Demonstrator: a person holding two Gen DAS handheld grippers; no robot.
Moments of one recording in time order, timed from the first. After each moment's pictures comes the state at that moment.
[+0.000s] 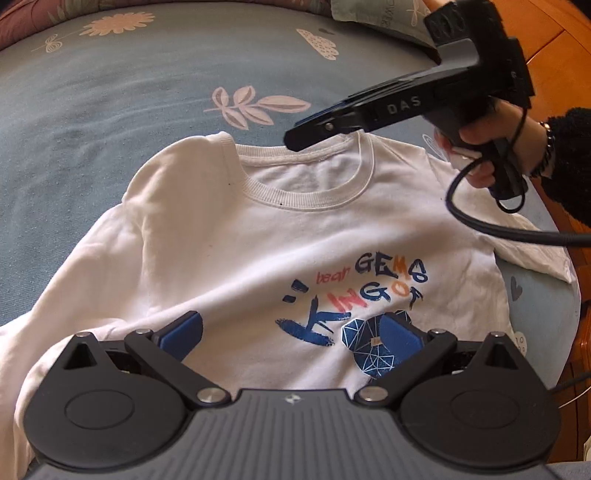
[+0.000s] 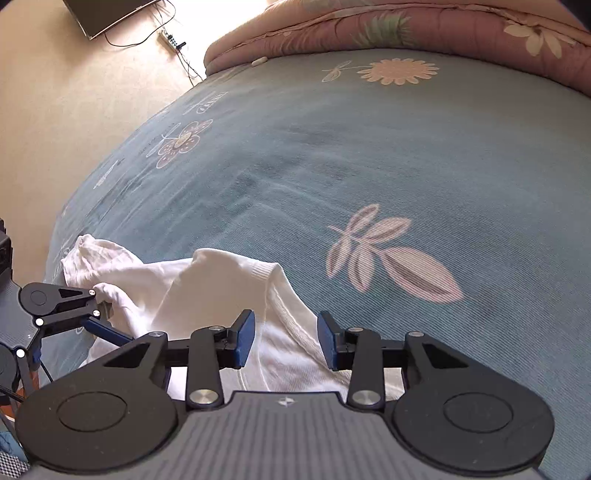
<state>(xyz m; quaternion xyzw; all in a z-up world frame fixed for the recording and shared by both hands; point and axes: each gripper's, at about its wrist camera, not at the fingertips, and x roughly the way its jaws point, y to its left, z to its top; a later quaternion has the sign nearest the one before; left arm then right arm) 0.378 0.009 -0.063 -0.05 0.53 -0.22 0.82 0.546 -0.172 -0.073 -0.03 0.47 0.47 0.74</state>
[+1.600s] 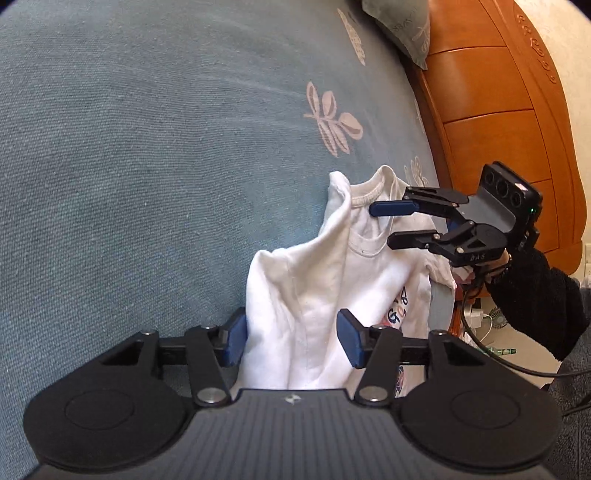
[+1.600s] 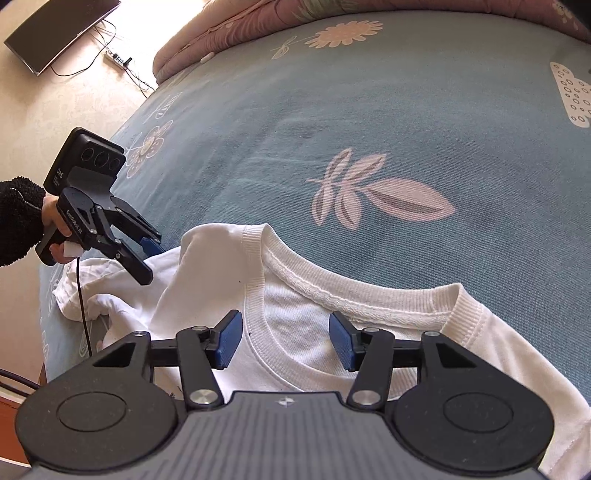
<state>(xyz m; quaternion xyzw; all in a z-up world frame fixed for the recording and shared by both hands) 0.533 0.149 -0.139 -0.22 0.63 -0.39 0.63 0.523 -0.192 -0.091 0.04 0.53 0.40 0.75</state>
